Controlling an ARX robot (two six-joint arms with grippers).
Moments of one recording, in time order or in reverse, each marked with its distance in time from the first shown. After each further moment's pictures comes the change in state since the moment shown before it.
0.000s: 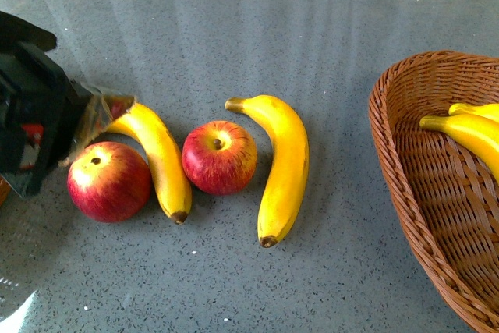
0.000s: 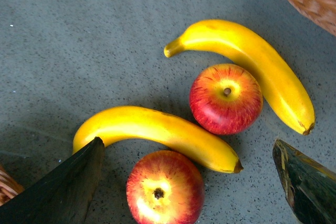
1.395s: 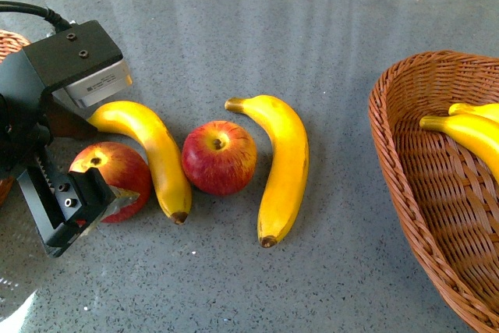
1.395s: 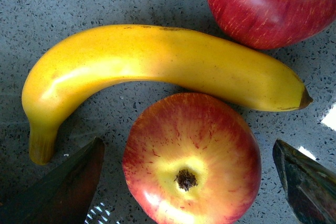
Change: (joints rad) left arm 0.068 0.361 0.137 -0.116 -0.013 0.291; right arm 0.000 0.000 0.000 0.000 0.000 0.000
